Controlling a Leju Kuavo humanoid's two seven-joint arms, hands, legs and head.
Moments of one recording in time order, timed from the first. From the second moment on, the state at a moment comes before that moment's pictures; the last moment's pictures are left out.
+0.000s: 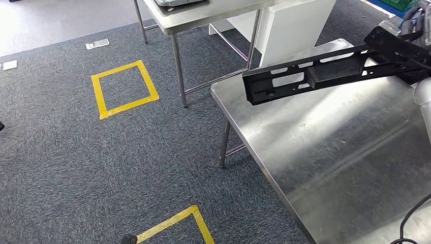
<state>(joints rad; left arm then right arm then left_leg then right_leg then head) -0.11 -0.13 0.15 -0.19 -0.21 0.32 -0.56 -1.23 -0.50 0.48 -0.68 0.85 -0.28 -0.12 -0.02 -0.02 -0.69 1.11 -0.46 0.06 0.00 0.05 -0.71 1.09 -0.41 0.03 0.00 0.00</state>
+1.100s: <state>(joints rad) -0.10 -0.13 0.19 -0.19 -0.19 0.32 -0.55 -1.24 -0.45 0.53 -0.66 0.87 -0.30 -0.11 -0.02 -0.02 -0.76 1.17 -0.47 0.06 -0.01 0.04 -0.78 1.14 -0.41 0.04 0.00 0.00</state>
